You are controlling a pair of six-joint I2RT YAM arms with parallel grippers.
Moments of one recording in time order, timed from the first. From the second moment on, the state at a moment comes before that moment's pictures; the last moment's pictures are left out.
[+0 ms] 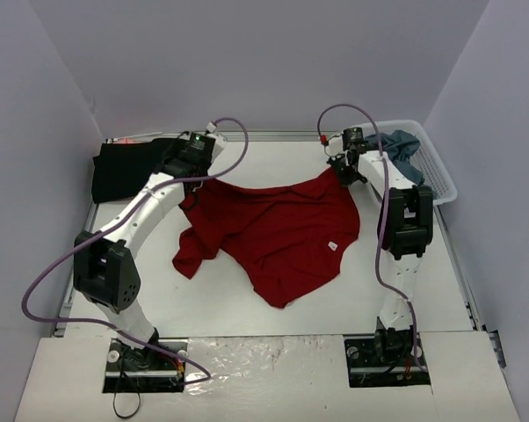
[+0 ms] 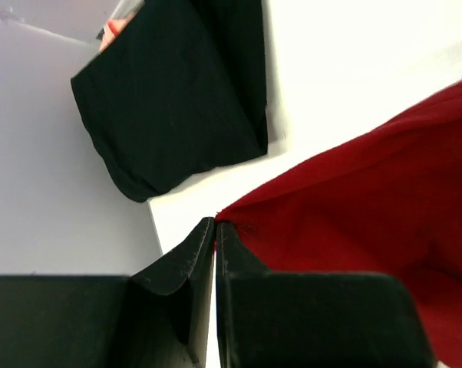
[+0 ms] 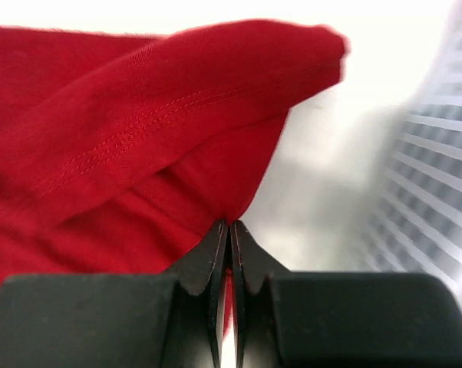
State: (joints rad) left arm -0.42 1.68 1.50 -0.61 -0.53 0.36; right arm 0.12 2.20 1.76 -0.63 -0.03 -0.38
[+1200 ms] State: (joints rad) left arm -0.30 1.03 1.77 -0.86 -0.26 0.36; right arm 0.10 1.02 1.65 -0.70 -0.01 -0.27
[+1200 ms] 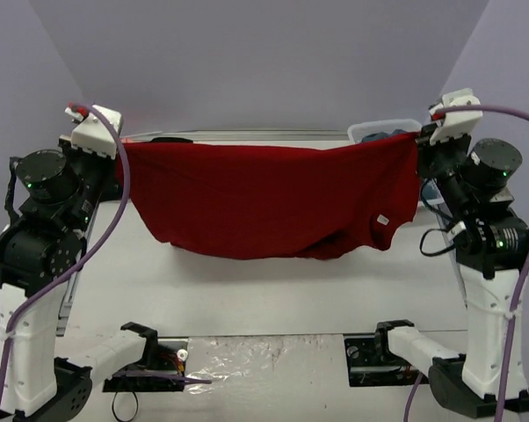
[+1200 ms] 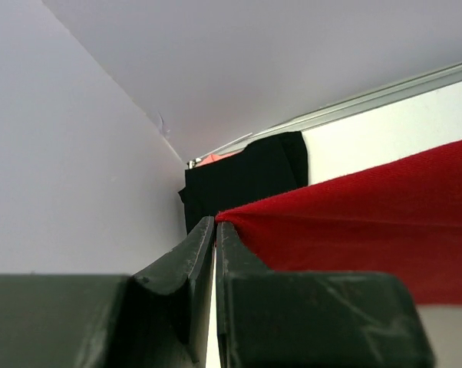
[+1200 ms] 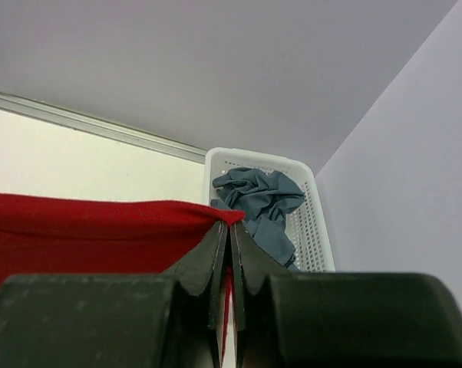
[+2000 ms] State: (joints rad) left arm -0.27 1.62 1.84 -0.62 -0.45 0.39; right arm 0.10 1.79 2.00 -0.57 0.05 -0.33
